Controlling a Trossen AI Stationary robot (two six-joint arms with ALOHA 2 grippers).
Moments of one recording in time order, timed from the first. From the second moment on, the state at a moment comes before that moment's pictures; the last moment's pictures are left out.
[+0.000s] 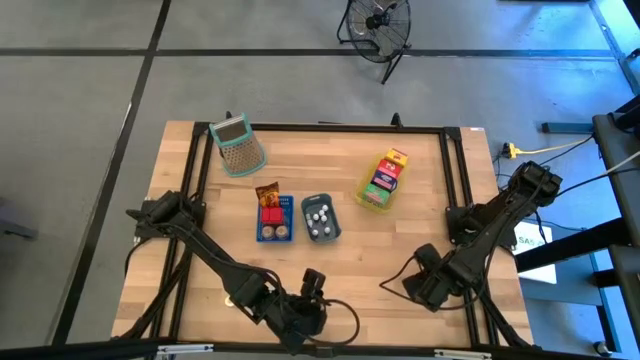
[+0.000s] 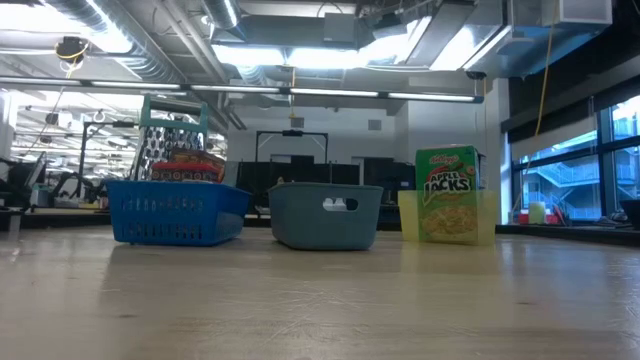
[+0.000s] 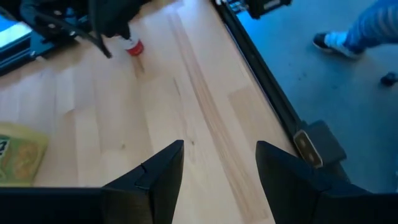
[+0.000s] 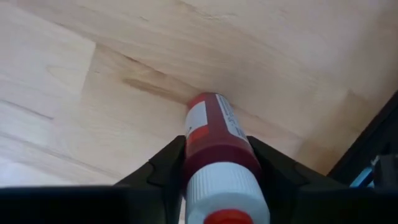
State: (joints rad) left arm -0.65 1.98 1.79 -0.67 -0.41 -0.10; right arm 0.87 1.51 0.90 -0.96 -0.02 2.00
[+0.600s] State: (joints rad) left arm -0.65 1.92 1.79 -0.68 -0.74 -0.31; right arm 0.81 1.51 1.17 -0.88 0.11 1.30
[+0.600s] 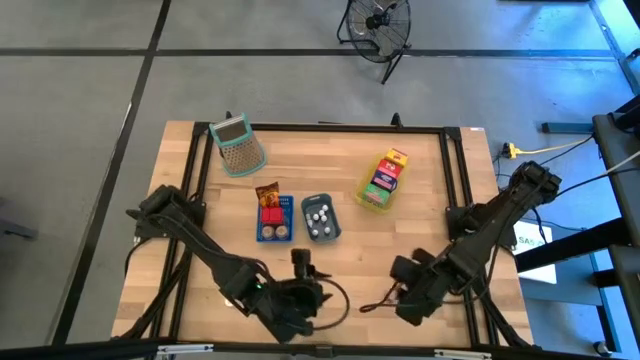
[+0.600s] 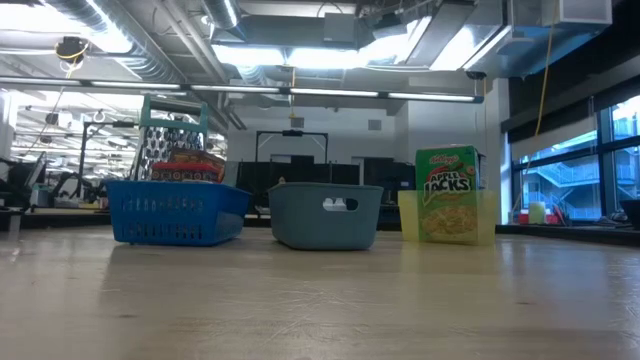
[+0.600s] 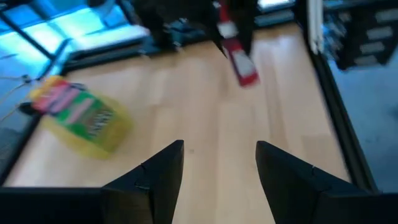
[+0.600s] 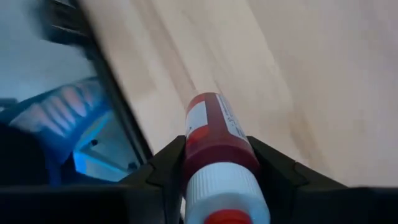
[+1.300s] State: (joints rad) left arm -0.64 1.52 1.79 -1.26 -1.08 -0.63; right arm 0.34 1.51 1.44 -0.95 0.23 0.31
